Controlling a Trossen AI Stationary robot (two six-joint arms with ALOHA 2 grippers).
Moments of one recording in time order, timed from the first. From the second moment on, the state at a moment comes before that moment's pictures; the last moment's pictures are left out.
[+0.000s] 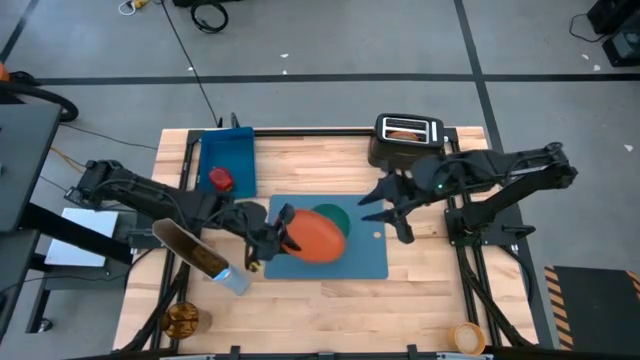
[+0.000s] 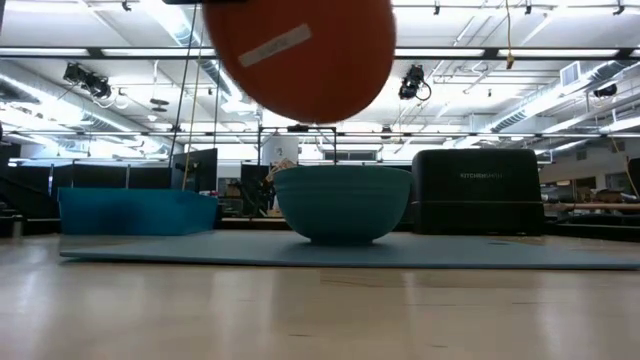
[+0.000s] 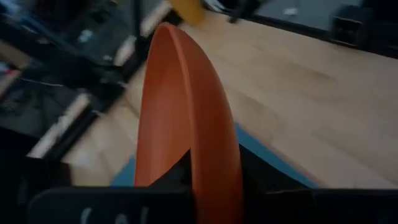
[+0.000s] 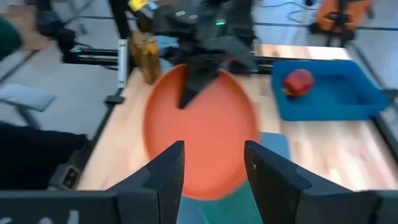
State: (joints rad) left arm -0.25 1.28 0.94 -0.20 0.04 0.68; right arm 0.23 1.22 1.41 -0.68 0.09 0.08
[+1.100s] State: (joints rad) left arm -0.30 1.45 0.87 -0.22 0.23 0.74; right arm 0.25 1.32 1.41 -0.70 0.24 0.18
